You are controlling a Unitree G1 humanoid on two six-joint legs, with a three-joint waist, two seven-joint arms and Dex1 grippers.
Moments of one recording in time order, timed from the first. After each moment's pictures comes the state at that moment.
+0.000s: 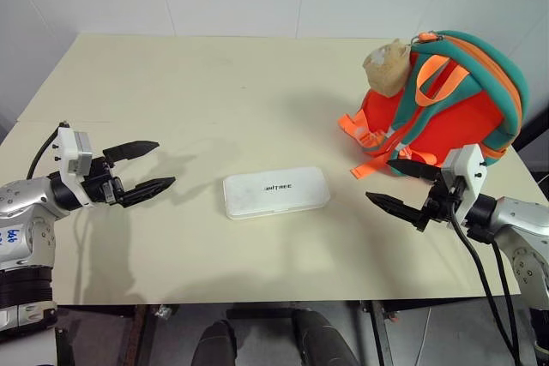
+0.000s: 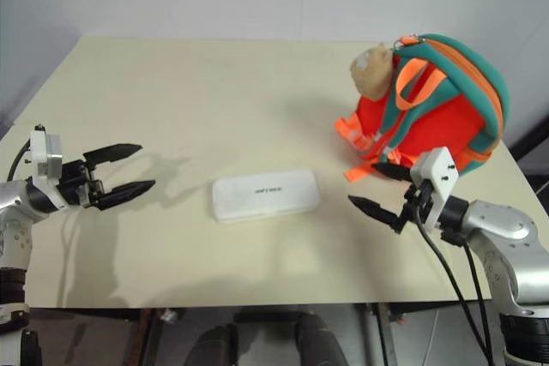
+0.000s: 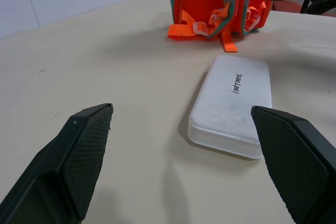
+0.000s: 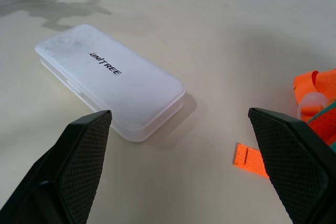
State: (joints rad) left arm -0.39 0.79 0.36 0.27 -0.53 0.15 -1.26; right arm -0.16 -0.77 -0.24 -0.27 0.57 0.40 0.92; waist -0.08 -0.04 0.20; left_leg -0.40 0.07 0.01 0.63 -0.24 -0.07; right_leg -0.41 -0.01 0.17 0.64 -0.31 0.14
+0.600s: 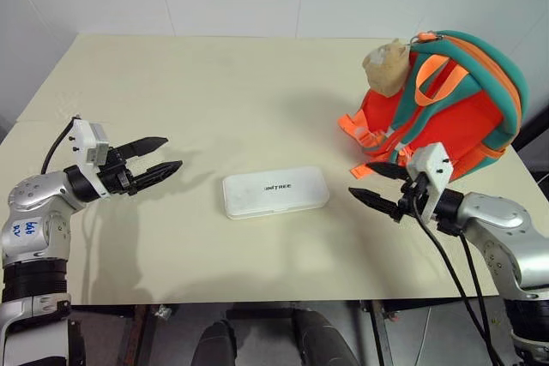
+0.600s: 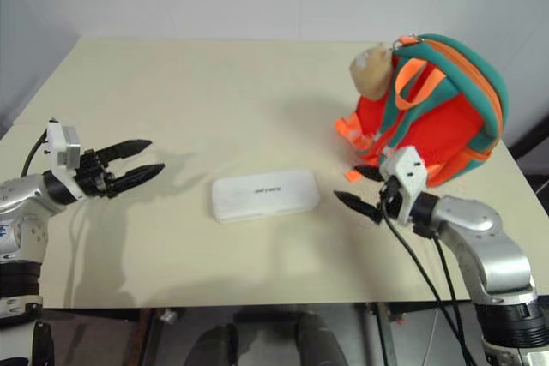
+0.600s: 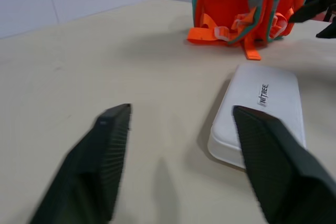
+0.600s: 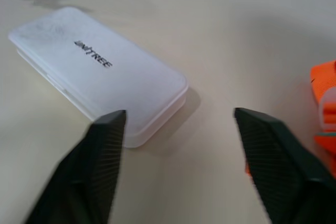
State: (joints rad) left arm -0.43 0.73 0.31 0.27 -0.51 0.18 -1.11; right arm -0.24 -0.71 -0.09 -0.27 0.46 0.46 0.79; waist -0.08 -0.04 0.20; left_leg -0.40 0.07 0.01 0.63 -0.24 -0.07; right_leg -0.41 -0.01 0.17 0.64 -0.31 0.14
